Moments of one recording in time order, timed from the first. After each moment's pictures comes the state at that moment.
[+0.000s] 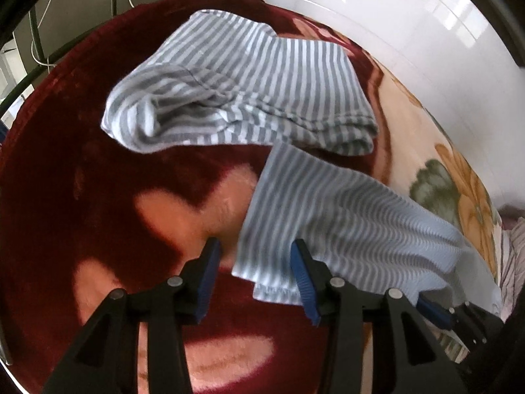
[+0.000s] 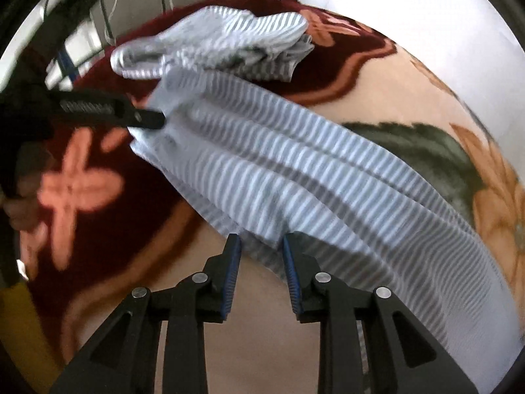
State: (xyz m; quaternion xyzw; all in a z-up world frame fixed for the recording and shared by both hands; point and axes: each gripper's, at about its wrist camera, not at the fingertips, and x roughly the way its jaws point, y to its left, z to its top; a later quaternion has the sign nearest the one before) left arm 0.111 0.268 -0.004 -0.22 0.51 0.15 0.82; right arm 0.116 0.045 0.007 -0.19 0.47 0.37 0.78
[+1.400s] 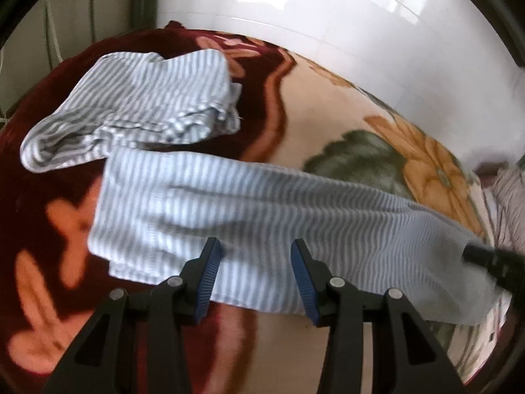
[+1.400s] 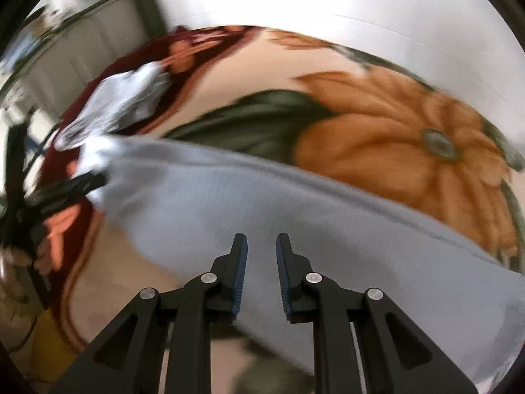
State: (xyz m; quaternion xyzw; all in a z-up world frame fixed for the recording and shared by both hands) left arm 0.128 0.155 0.013 -0.14 0.46 0.07 0.87; right arm 0.193 -0.144 0.050 -0.08 0.51 0.25 0.82
